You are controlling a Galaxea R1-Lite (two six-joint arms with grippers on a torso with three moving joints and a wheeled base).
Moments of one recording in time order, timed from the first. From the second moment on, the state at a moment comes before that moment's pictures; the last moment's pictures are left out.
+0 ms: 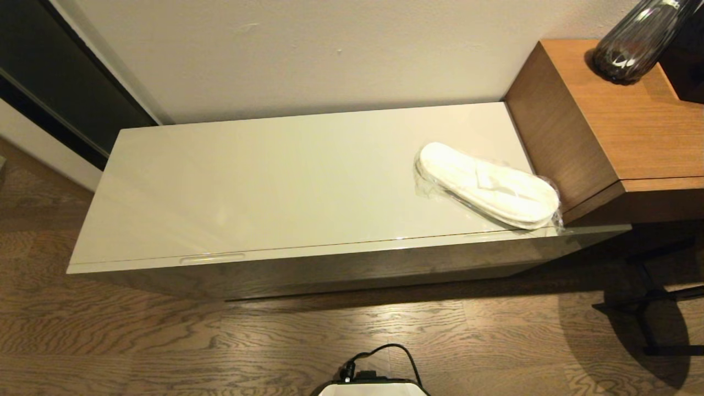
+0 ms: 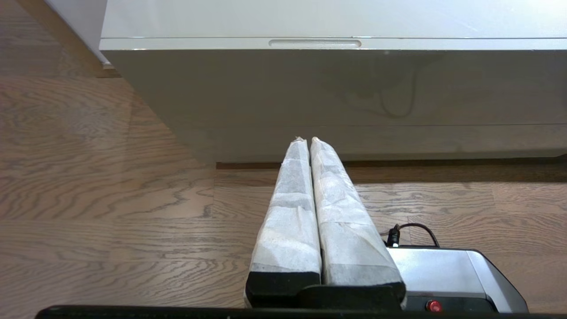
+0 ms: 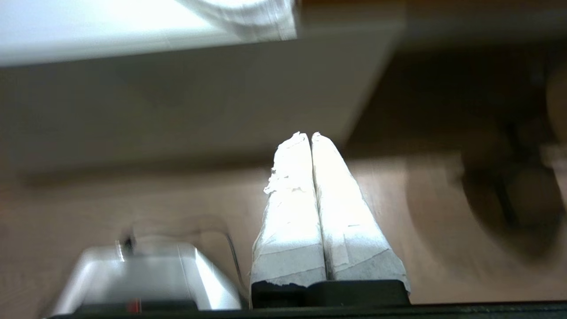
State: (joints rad) left arm 0.00 0.00 0.00 -0.01 0.00 -0.04; right arm -0.01 0.00 -0.04 -0.03 0.00 -0.03
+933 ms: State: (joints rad) left arm 0.00 0.00 0.00 -0.01 0.00 -0.04; right arm -0.01 0.00 0.00 0.03 0.00 -0.06
